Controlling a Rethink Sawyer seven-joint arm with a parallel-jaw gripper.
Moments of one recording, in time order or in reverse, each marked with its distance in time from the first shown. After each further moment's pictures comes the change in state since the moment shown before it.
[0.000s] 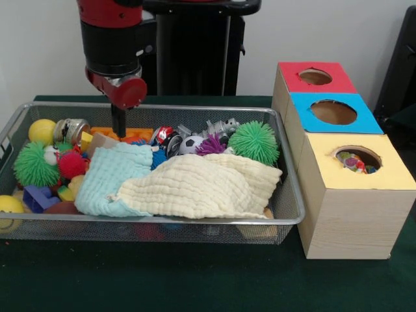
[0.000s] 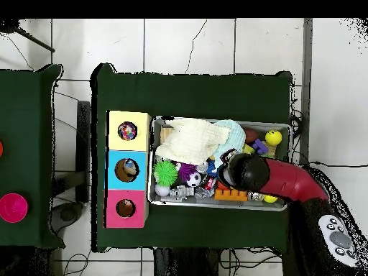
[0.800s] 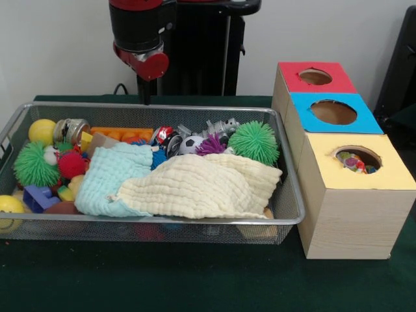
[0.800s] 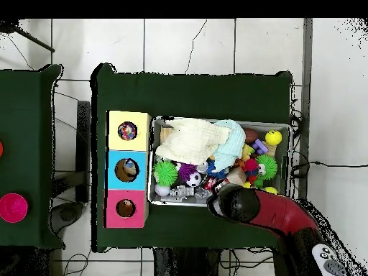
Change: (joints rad) arm -0.030 -0.076 -0.019 0.245 0.001 -0.047 0.000
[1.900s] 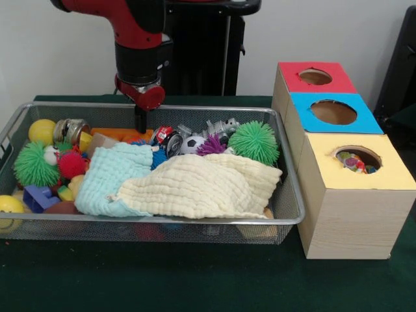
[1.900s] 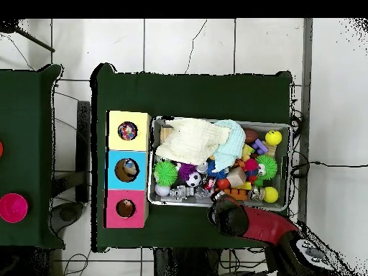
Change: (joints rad) arm 0.014 0.219 -0.103 0.016 -0.077 -0.388 0.000
